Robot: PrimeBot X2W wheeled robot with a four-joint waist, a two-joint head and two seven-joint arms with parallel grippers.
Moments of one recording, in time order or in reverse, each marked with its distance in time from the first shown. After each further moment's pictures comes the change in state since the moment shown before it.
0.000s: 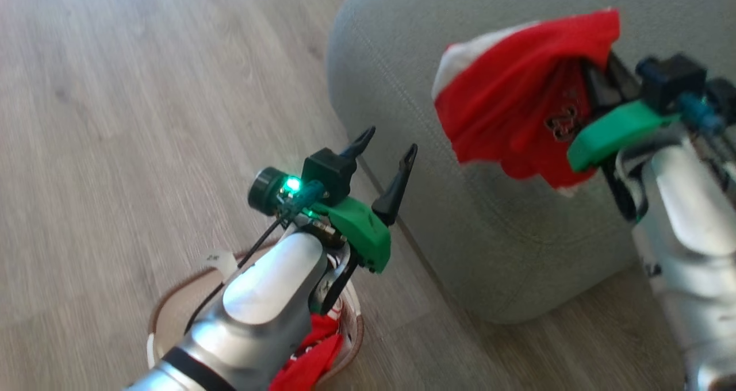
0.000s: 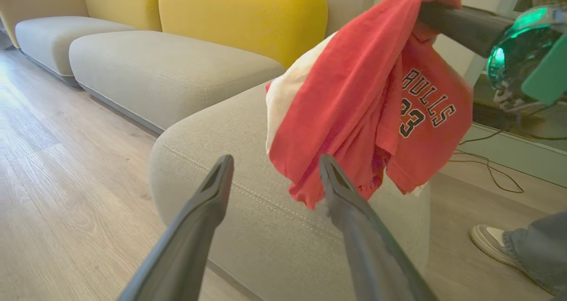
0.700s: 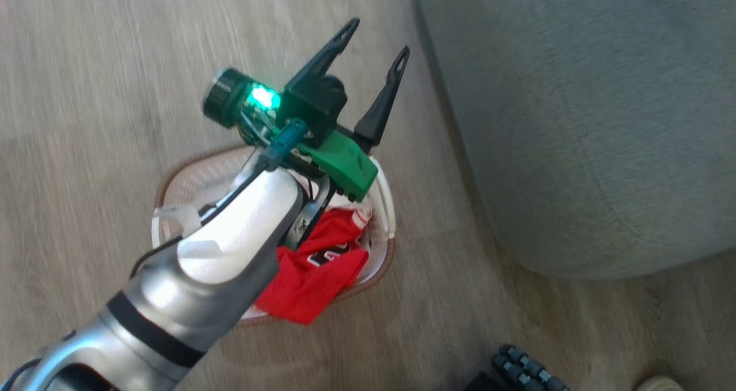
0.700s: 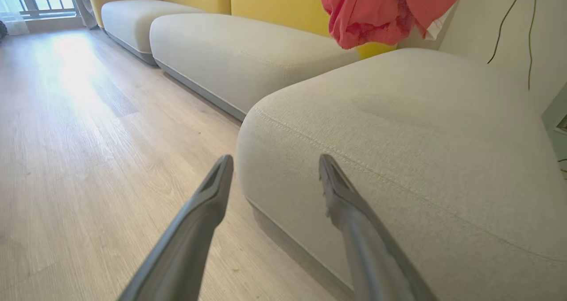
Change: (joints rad) left arm -0.160 0.137 0.002 -0.238 0.131 0.096 0.061; right arm -0.755 -0.190 -0.193 0.369 0.015 0.000 0.044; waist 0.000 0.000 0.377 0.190
